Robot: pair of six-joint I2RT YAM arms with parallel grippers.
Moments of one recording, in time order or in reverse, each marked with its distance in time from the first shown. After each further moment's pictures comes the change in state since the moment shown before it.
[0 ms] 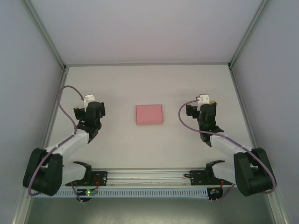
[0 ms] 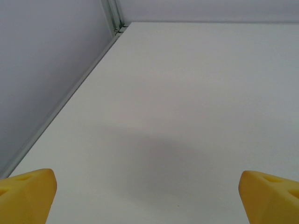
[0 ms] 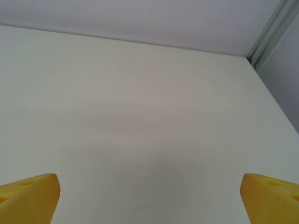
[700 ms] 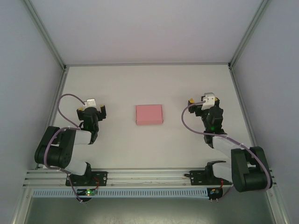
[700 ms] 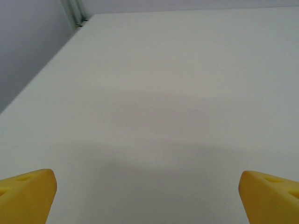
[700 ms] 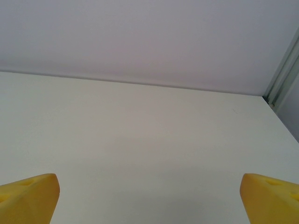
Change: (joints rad) left arm 0.127 0.288 -0.150 0.555 0.270 0.101; right arm -0.136 0.071 -0.093 0.354 -0.239 -0.030
